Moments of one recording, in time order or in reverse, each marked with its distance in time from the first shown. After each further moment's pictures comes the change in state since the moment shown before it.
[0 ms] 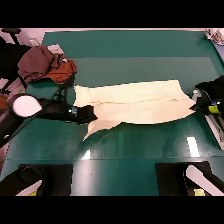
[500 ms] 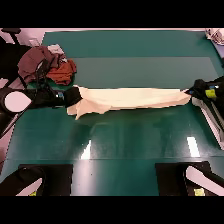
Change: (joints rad) left arm 0.150 -0.031 0.018 0.189 0.197 -0.077; right arm 0.151 -0.139 0.183 0.108 -0.035 0.072
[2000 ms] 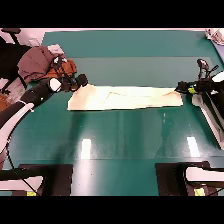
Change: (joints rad) left arm 0.121 -0.540 0.164 -0.052 0.441 0.214; right arm 0.098 -0.284 0.051 -0.148 -0.347 -0.171
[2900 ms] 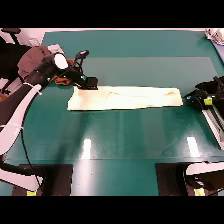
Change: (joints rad) left arm -0.079 -0.176 0.422 -0.029 -0.682 0.340; right arm -0.368 -0.199 0.018 0.342 0.418 -0.195
